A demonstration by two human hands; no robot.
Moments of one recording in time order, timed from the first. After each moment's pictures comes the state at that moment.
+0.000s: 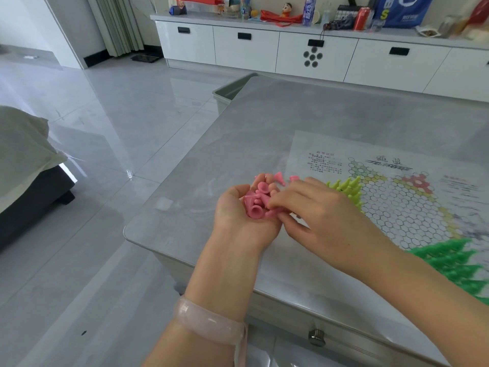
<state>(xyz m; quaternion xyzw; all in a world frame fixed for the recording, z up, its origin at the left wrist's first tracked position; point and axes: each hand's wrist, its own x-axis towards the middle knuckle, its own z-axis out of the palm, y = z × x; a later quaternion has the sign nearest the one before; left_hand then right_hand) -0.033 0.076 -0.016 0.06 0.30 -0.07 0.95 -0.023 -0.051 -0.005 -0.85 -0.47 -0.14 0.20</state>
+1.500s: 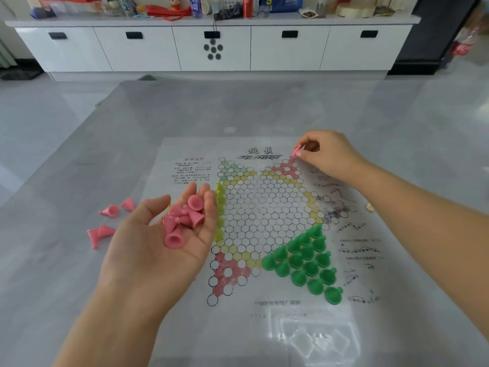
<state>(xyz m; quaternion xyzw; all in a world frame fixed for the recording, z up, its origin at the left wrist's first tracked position) -0.009 -0.030 -0.008 0.12 0.20 -0.11 0.97 0.146 -0.278 -0.051 -0.94 -0.08 -0.06 0.33</state>
